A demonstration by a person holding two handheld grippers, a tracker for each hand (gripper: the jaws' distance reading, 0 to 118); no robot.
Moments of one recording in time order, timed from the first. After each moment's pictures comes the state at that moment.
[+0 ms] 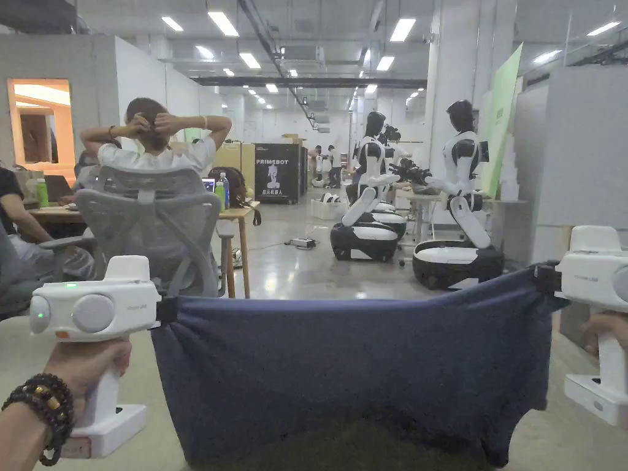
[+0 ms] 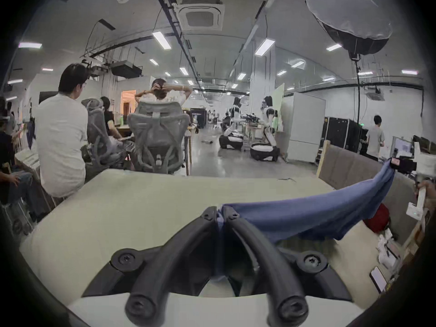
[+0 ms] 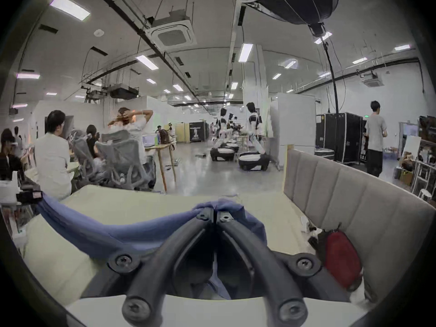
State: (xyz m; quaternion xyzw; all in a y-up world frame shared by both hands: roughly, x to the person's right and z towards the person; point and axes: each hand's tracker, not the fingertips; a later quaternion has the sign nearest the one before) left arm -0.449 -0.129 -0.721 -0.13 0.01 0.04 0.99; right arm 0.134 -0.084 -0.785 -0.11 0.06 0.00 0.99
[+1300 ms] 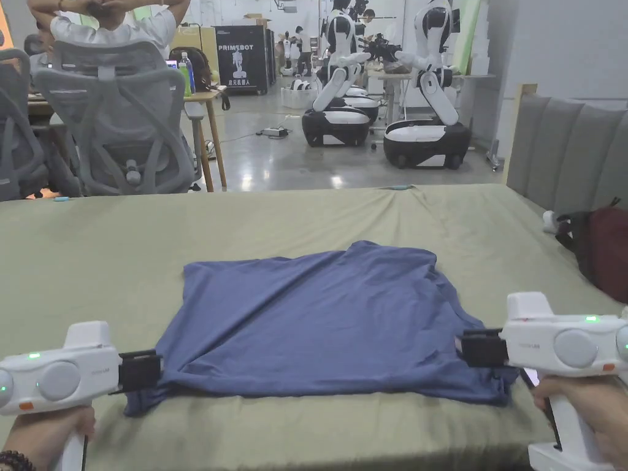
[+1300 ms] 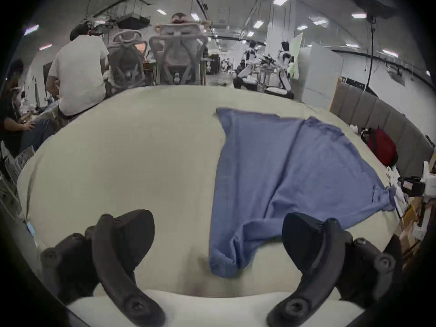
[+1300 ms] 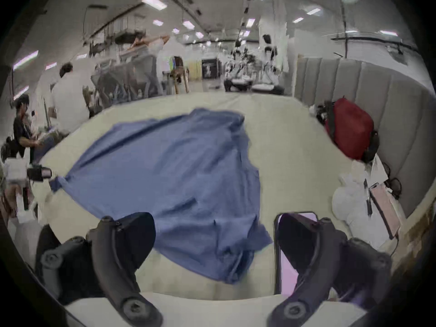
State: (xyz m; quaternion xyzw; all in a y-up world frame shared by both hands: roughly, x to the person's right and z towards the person) left arm -0.435 -0.337 -0.527 -0.31 0.05 0.06 0.95; right arm 0.145 -0.330 -0.601 -0.31 0.09 0.00 0.95
